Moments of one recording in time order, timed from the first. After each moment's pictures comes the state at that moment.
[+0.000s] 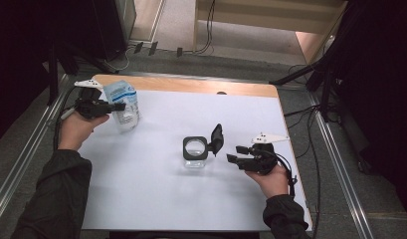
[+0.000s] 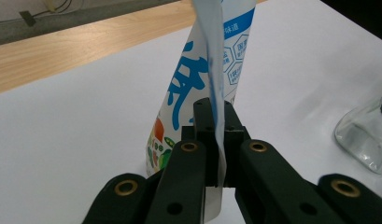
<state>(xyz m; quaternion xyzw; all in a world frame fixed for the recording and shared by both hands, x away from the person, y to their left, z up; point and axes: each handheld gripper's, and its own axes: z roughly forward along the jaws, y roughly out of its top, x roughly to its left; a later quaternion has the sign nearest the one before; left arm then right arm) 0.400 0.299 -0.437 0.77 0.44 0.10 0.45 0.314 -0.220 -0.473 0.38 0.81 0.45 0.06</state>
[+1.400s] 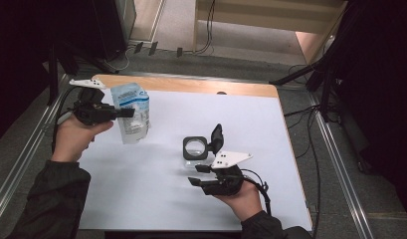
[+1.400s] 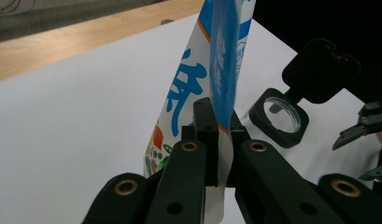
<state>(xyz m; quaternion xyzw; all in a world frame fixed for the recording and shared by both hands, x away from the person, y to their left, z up) 0.337 0.254 -0.374 0.78 0.42 0.05 0.47 0.250 -0.125 -0.459 0.23 0.85 0.47 0.03</state>
